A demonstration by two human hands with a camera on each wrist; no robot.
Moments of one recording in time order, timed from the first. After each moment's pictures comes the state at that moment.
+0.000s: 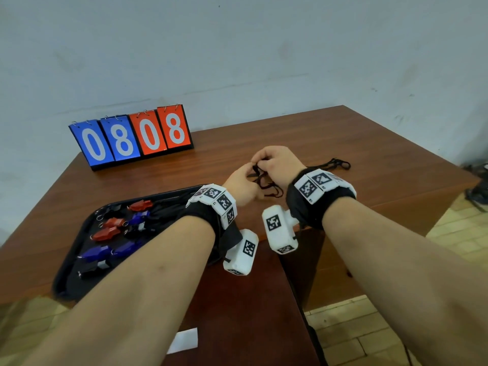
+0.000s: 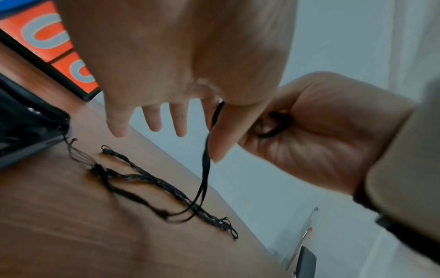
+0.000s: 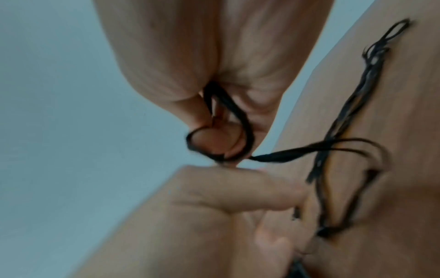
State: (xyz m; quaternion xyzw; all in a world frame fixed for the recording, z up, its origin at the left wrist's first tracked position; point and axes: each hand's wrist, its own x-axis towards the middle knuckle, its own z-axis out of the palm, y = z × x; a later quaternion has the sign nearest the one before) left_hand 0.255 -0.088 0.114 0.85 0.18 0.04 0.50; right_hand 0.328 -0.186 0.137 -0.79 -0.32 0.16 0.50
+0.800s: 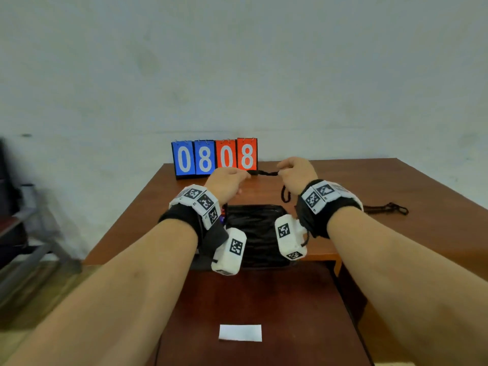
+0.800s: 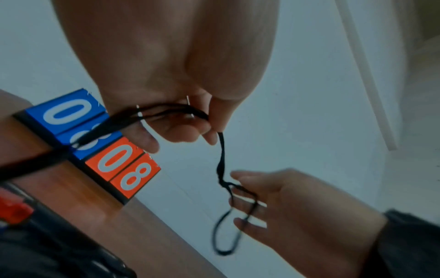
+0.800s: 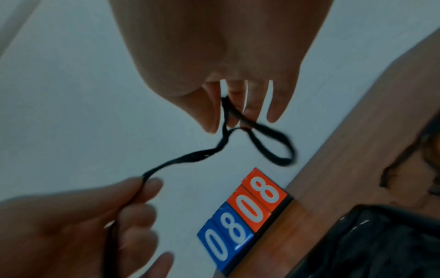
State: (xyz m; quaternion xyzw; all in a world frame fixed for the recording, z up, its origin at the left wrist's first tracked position) left_hand 0.079 0.014 0.195 0.80 0.28 0.23 0.49; right_hand 0.211 -0.097 0.198 -0.83 -0.31 0.06 0.46
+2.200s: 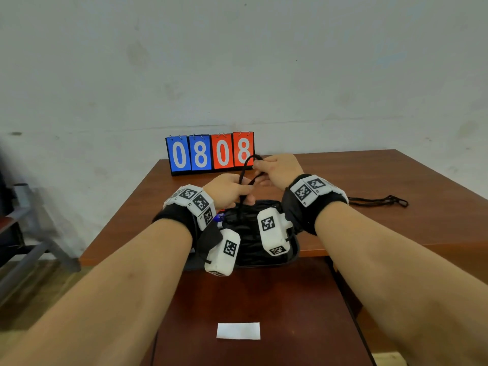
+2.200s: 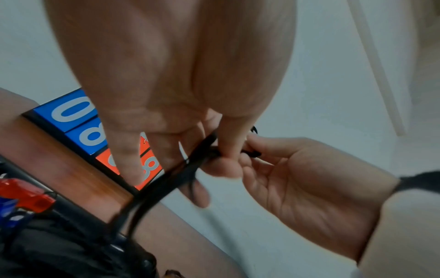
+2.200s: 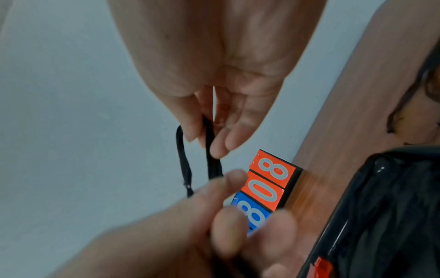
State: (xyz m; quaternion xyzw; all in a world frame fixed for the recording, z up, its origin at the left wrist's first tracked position) left_hand 0.085 0.019 0.182 0.80 0.22 0.09 0.54; right_hand 0.196 -0.081 0.198 -0.73 -0.32 0.18 0.57
